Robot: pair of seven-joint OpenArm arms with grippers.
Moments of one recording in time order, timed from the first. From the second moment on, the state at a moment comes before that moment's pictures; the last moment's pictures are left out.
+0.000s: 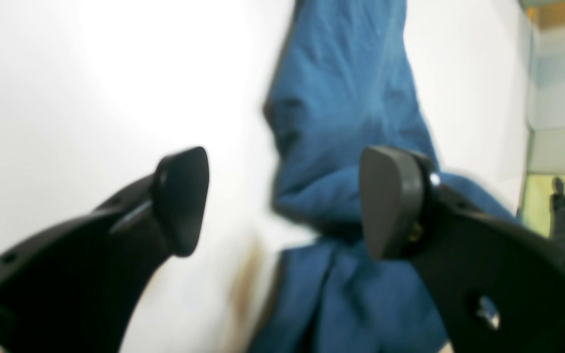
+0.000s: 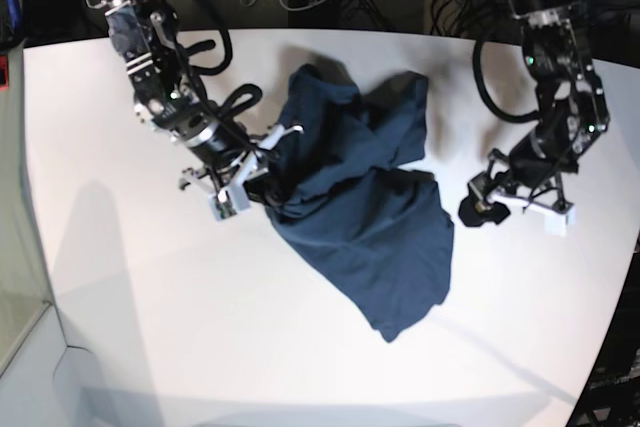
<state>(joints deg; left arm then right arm) -3.2 -9.3 -18.7 86.7 -45.4 0.1 54.5 -4.1 13.7 -18.6 95.9 20.1 9.2 -24.5</state>
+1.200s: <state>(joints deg) 0.3 -15.7 -16.9 89.4 -48.0 -0.9 47.3 5.2 20.3 -13.7 95.8 21.4 11.5 -28.5</state>
